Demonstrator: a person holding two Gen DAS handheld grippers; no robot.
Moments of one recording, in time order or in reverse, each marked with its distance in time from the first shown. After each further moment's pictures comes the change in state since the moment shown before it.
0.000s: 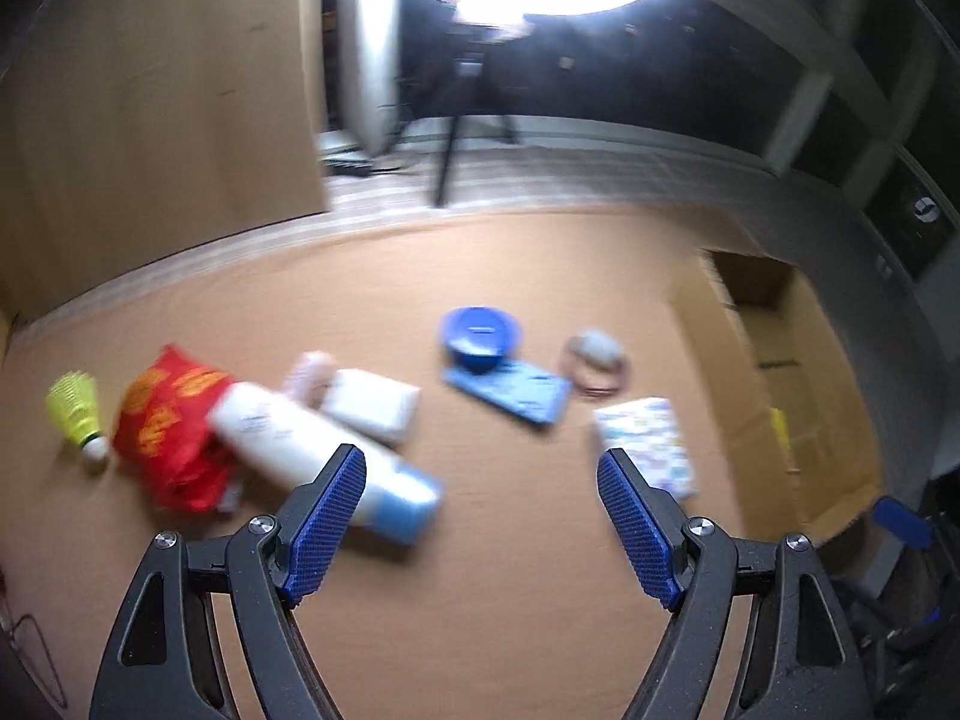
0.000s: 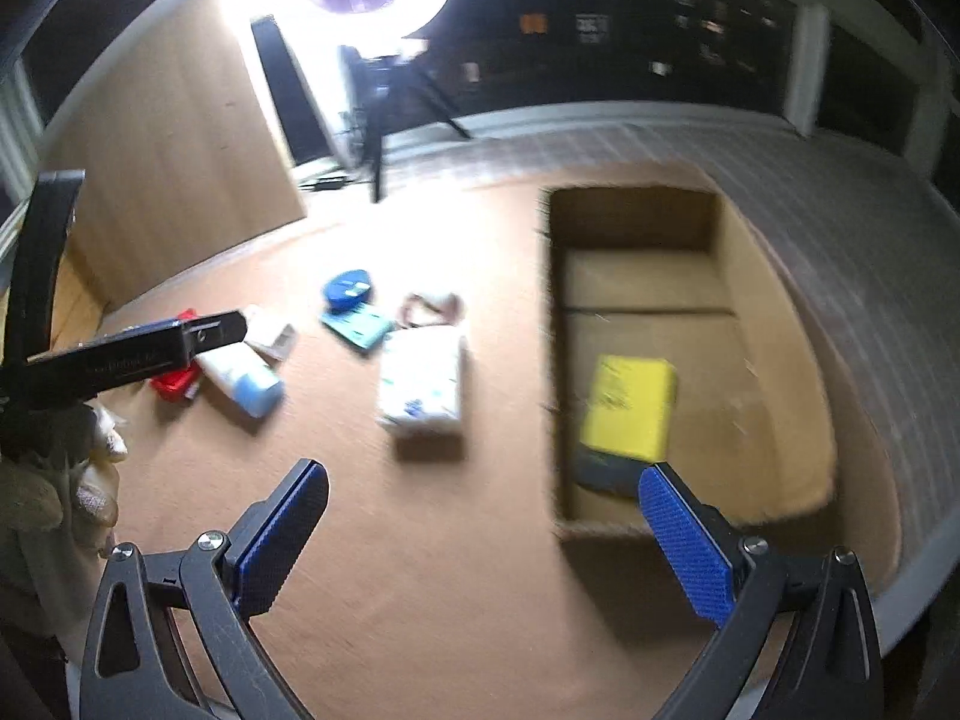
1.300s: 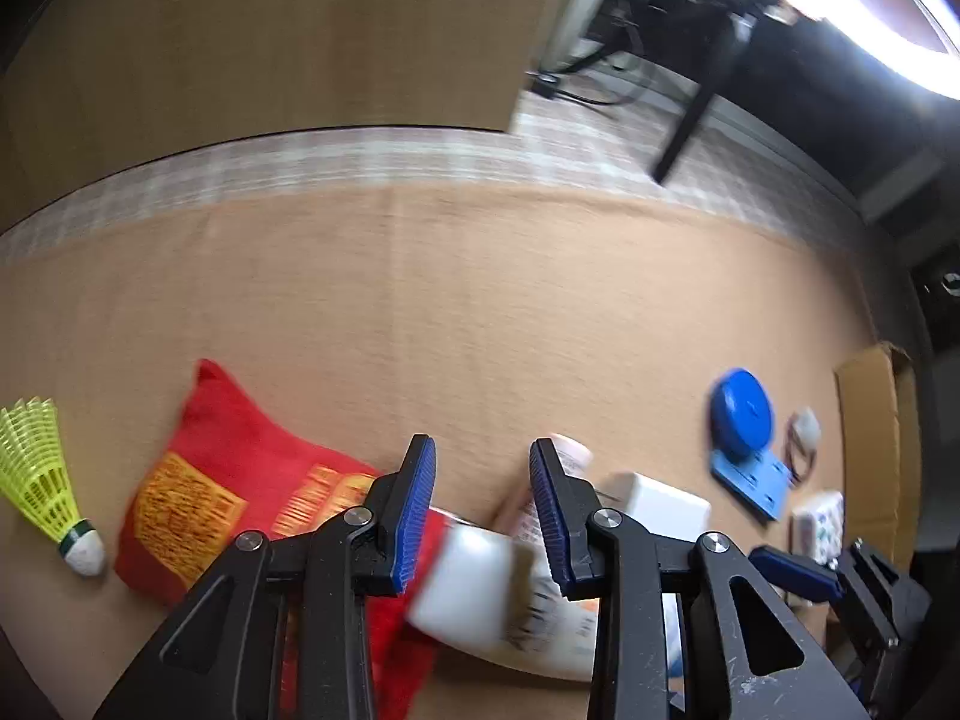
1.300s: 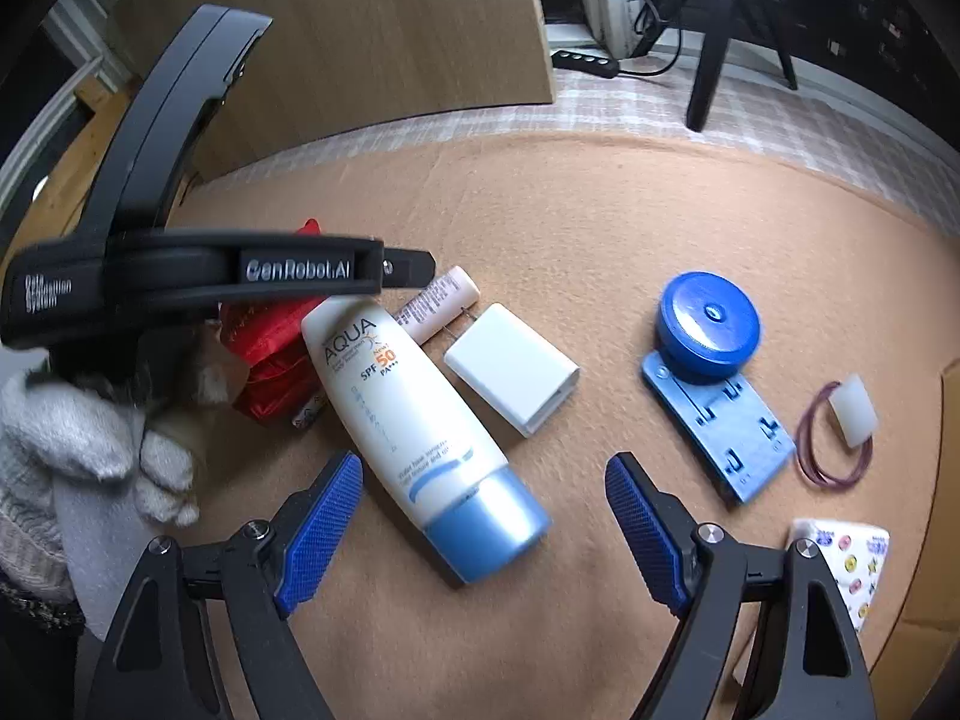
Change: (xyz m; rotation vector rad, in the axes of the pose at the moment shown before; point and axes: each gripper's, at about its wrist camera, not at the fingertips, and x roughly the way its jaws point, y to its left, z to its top) left arm 0.128 0.160 0.056 -0.185 0.210 -0.054; right arm 0.164 0.177 0.064 -0.259 0.289 0.259
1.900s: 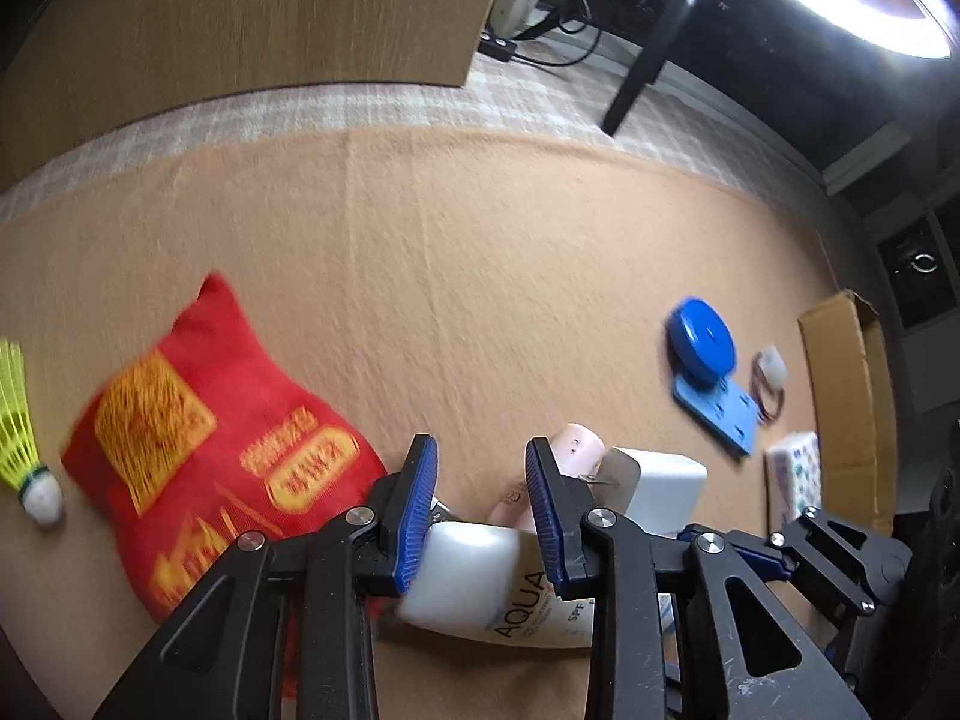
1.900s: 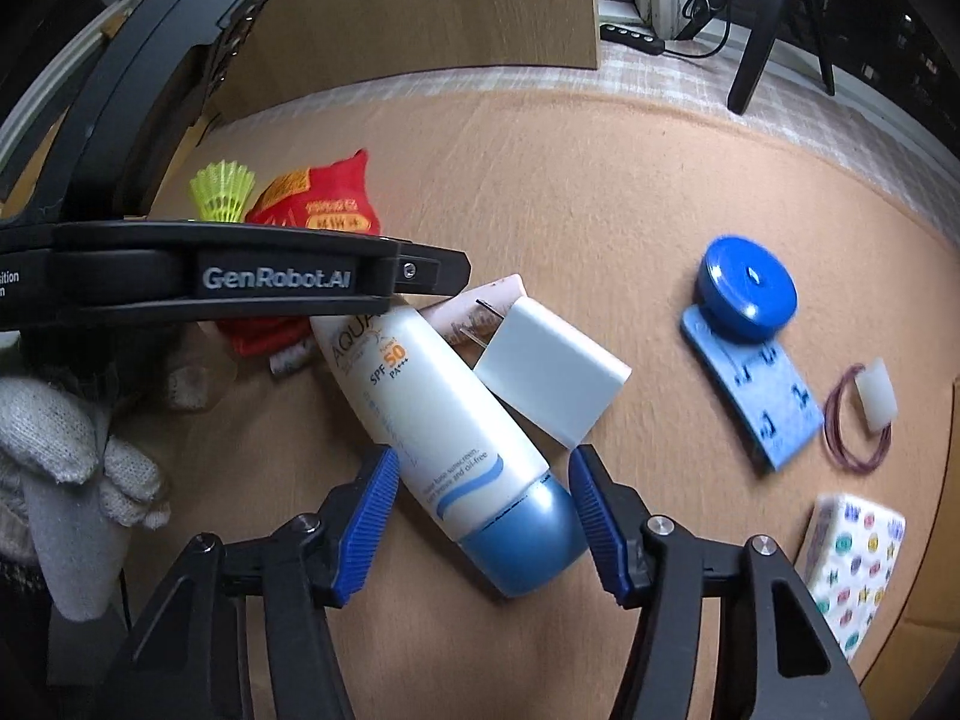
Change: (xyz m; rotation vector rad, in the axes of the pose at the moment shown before) left arm -0.006 -0.009 -0.039 0.046 0.036 -0.106; right arm 0.003 0.011 -0.029 -0.127 0.052 0.008
